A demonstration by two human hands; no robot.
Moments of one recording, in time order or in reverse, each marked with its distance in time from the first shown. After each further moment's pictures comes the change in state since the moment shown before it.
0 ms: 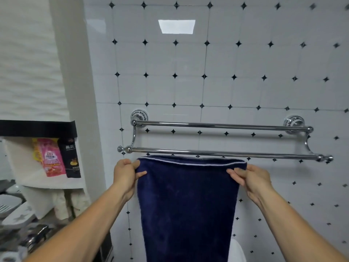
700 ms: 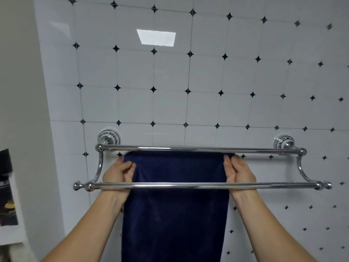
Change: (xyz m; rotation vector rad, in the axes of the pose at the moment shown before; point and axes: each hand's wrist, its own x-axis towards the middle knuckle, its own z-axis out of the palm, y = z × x) left_hand 0.083 0.001 0.092 -0.621 -0.299 -0.037; right_hand 0.090 -0.030 0.042 0.651 -0.006 -0.216
